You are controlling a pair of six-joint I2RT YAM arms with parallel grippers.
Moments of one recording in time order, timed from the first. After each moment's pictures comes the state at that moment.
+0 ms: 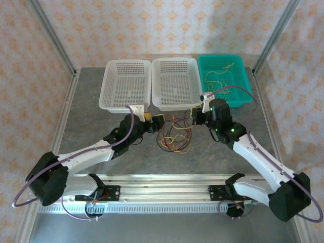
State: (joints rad) left arm -0.67 1.23 0.62 0.30 -0.13 -0.57; right arm 0.48 1.08 0.85 -0.27 -0.08 0.31
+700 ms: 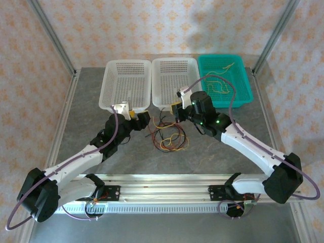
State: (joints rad) left arm -0.53 1.06 0.55 0.22 -0.12 -0.52; right arm 0.67 1.25 1.03 -0.25 -0.08 0.20
